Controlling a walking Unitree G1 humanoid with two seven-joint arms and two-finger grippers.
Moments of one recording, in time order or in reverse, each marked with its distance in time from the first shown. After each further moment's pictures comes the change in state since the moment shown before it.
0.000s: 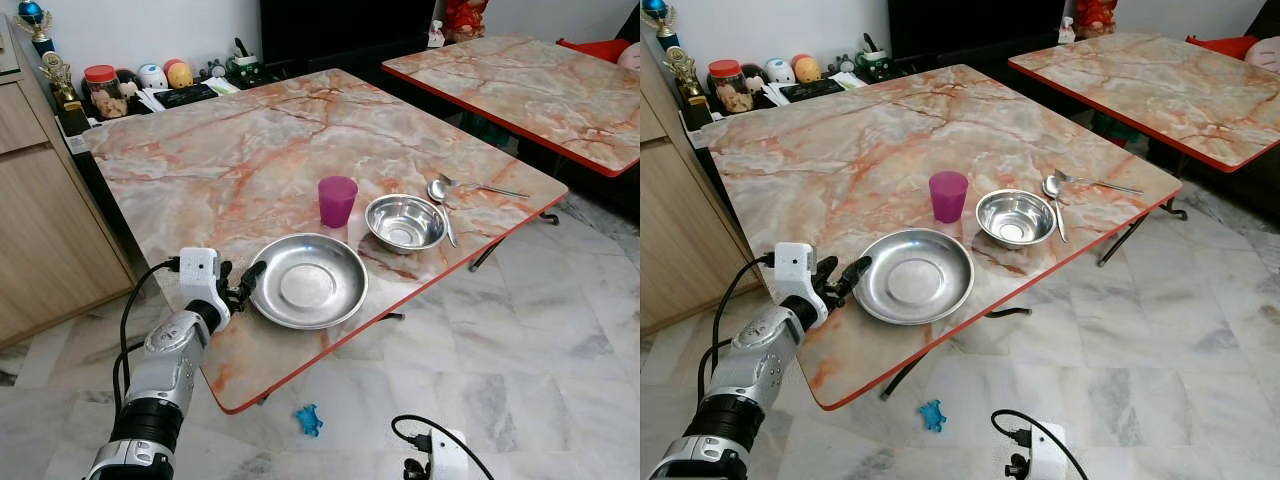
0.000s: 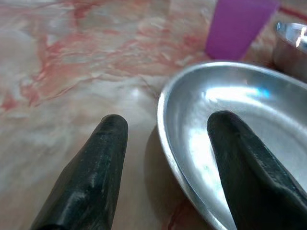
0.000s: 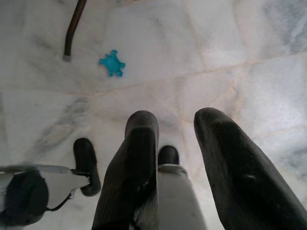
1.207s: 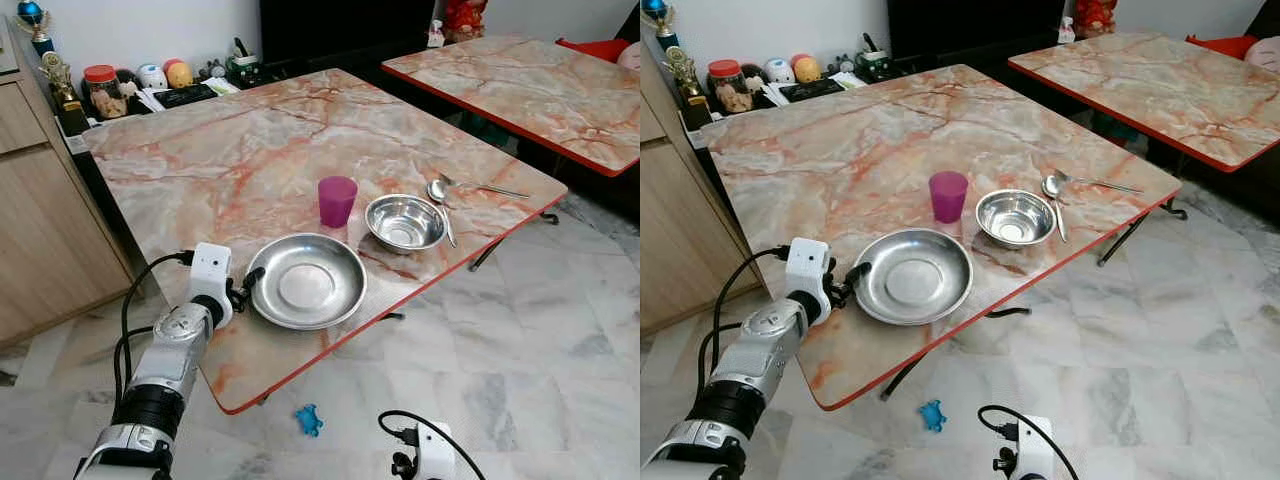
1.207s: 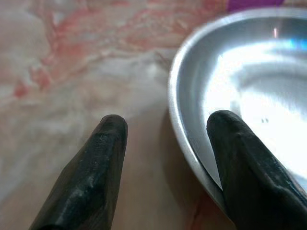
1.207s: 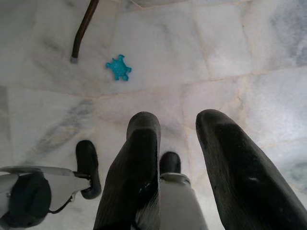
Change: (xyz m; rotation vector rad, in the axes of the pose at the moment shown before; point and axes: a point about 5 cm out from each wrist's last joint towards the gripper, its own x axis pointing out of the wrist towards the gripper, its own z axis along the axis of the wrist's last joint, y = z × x) left arm 0.009 0.000 -0.002 0.087 0.136 0.047; right arm 0.002 0.000 0.008 -0.034 -0.013 0.006
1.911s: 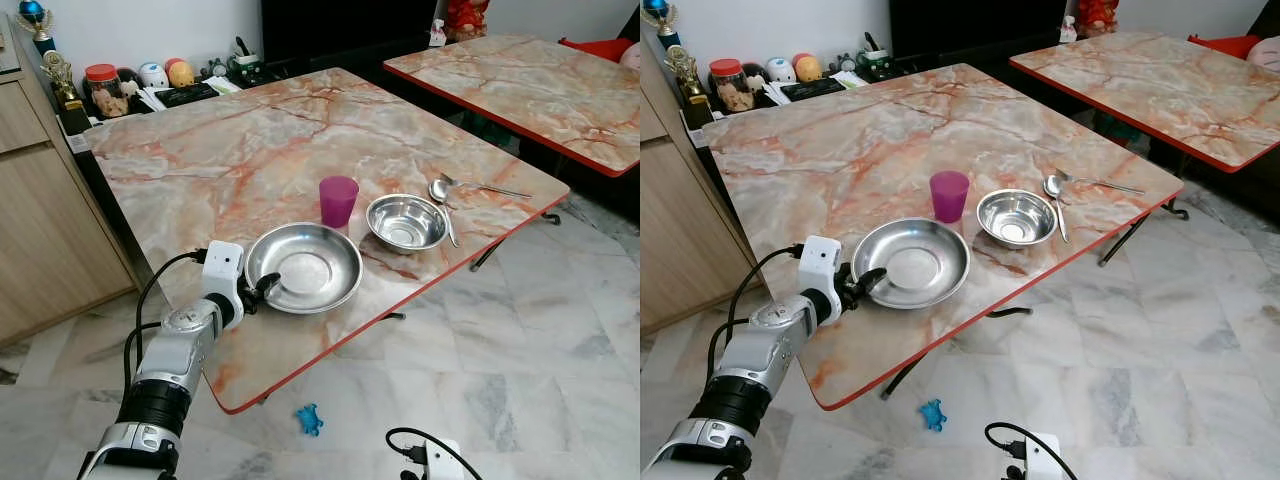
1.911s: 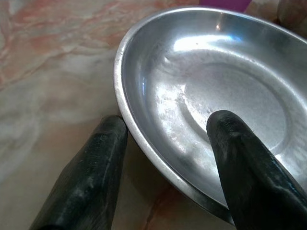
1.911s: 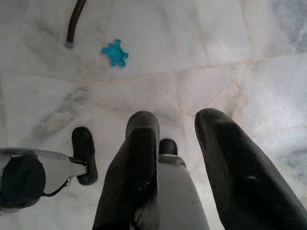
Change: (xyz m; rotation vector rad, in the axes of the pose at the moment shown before) left arm 0.001 -0.014 0.012 -0.053 0.044 -0.077; right arm -0.005 -0.001 -0.018 -0.016 0.033 0.012
